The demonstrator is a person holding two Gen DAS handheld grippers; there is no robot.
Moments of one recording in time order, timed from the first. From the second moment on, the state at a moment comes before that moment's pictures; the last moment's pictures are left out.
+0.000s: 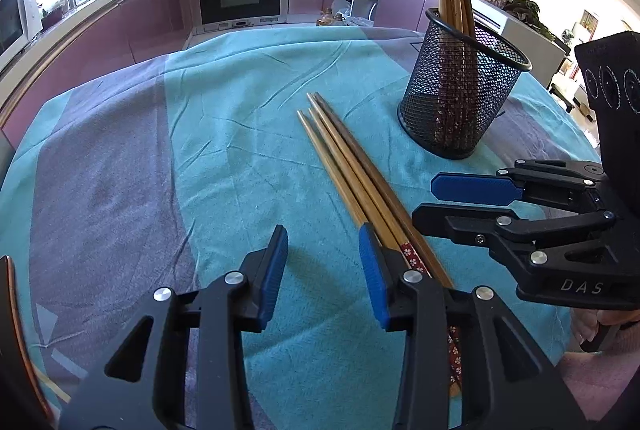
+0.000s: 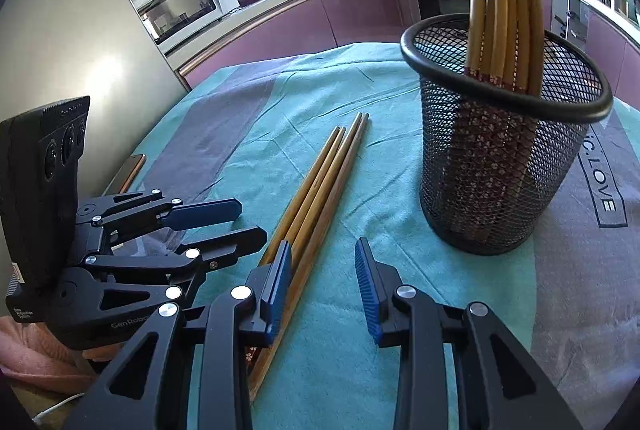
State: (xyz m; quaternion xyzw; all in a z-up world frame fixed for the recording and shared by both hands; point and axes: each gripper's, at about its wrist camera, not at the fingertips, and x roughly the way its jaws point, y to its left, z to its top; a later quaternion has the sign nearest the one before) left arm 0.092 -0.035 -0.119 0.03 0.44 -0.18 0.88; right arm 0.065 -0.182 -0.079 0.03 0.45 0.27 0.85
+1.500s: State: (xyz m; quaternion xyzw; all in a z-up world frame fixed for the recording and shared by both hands) left arm 0.124 -0.043 -0.130 0.04 0.46 -0.19 0.87; right arm 0.082 -0.168 -0.084 -0.02 0.44 0.21 0.87
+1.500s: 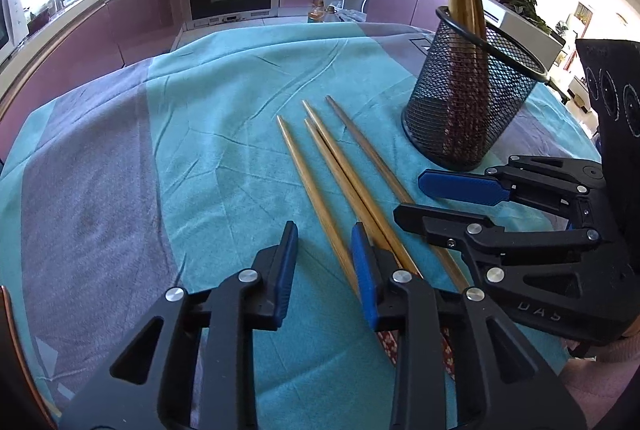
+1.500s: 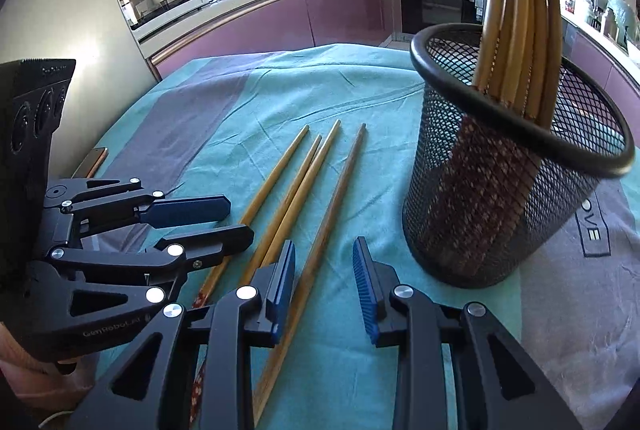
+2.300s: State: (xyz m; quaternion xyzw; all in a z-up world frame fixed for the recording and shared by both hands) left arm 0.122 -0.027 -0.119 -0.03 0.44 -0.17 0.88; right arm 0.079 -0.196 -0.069 0.08 0.42 0.24 0.87
